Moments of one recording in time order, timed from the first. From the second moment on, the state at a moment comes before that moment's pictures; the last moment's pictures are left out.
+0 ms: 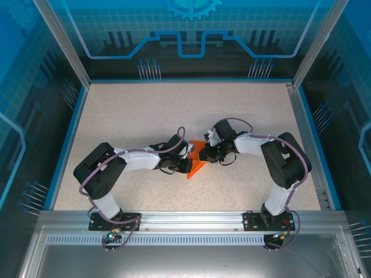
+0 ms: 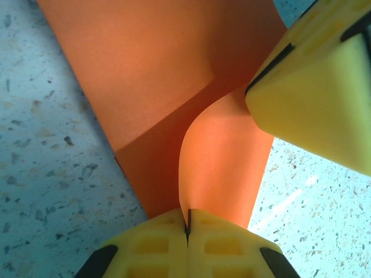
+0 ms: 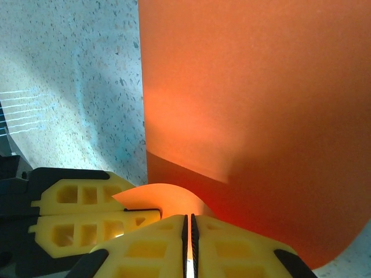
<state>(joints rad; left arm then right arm) -0.71 1.71 0.83 -0.17 0.28 -0.46 0.47 1.78 0.91 -0.29 -0.66 0.52</state>
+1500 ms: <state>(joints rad) -0.71 1.70 0.83 -0.21 0.26 -0.49 0.49 1.85 0.90 -0.23 -0.68 0.51</state>
